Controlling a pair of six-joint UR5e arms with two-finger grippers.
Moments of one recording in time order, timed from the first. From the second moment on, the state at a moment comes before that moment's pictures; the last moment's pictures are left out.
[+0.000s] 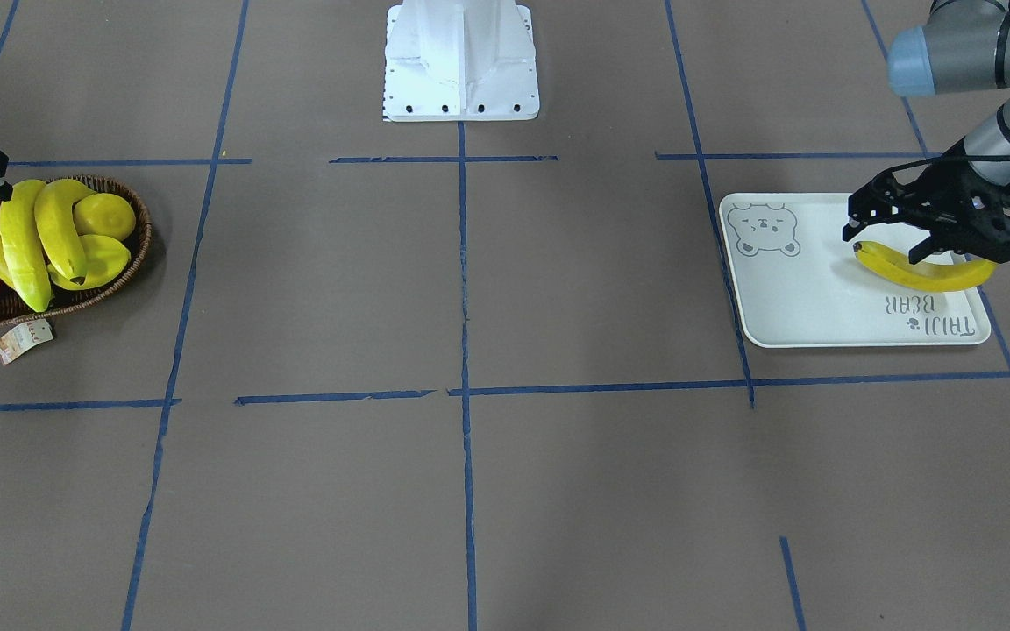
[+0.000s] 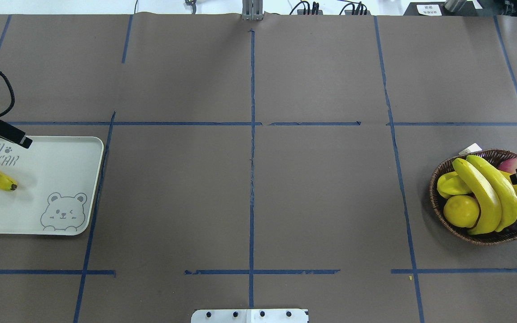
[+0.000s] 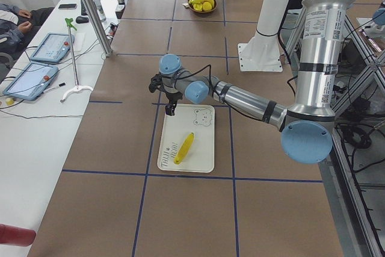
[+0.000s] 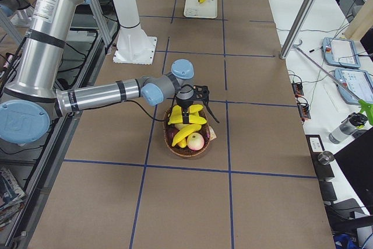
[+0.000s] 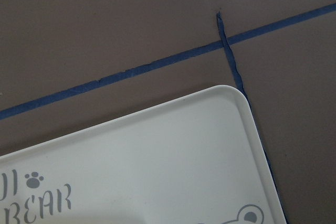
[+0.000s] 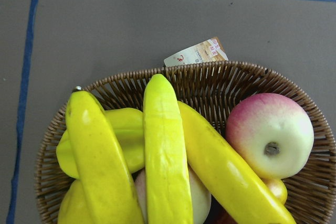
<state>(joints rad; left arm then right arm) -1.10 -1.61 -1.84 -1.82 -2.34 -0.38 1.04 -1.87 2.04 -1.25 2.19 0.62</state>
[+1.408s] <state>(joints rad) -1.09 -1.61 -1.84 -1.82 -2.34 -0.38 0.92 -1.88 2.00 -1.26 2.14 0.63</state>
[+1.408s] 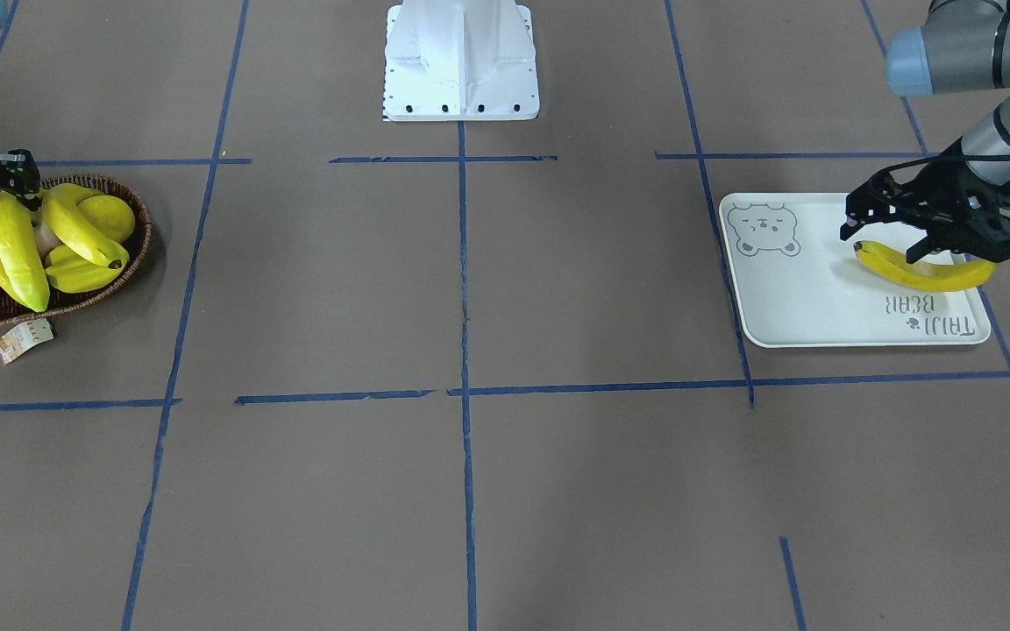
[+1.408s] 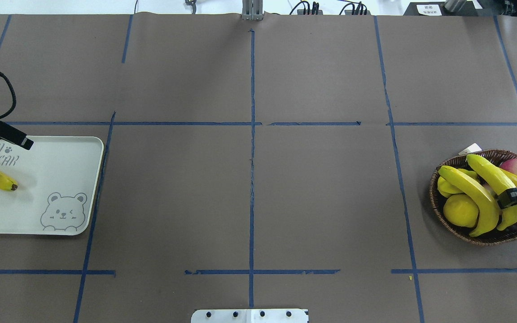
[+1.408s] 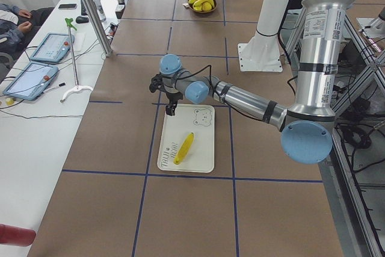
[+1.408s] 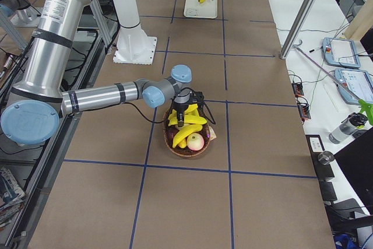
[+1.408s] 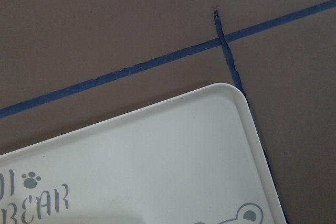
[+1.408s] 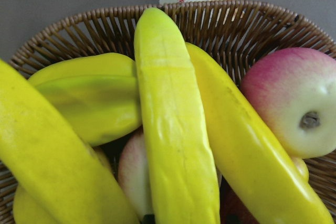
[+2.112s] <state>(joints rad) -1.09 -1.61 -1.85 -1.82 -2.34 -0.38 1.03 -1.89 2.06 -1.26 2.18 0.63</state>
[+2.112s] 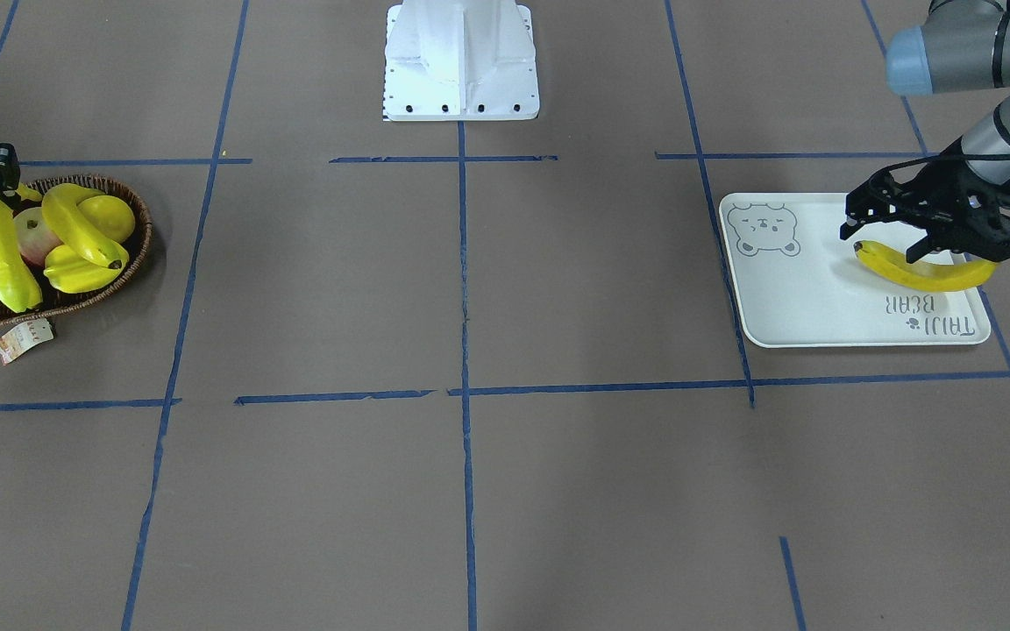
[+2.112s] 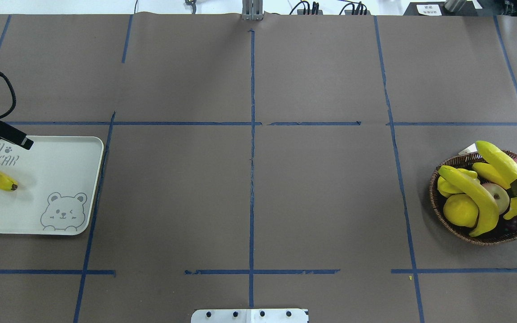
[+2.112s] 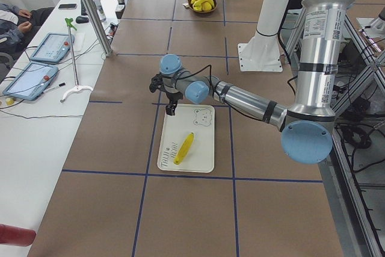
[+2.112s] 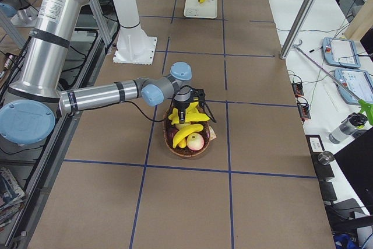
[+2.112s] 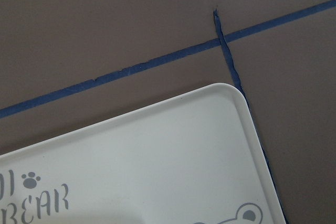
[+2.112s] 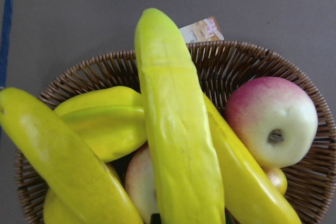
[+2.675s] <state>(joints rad) -1.08 -1.67 -1.85 -1.82 -2.35 -0.49 1.18 -1.79 2.11 -1.29 2.41 0.71</state>
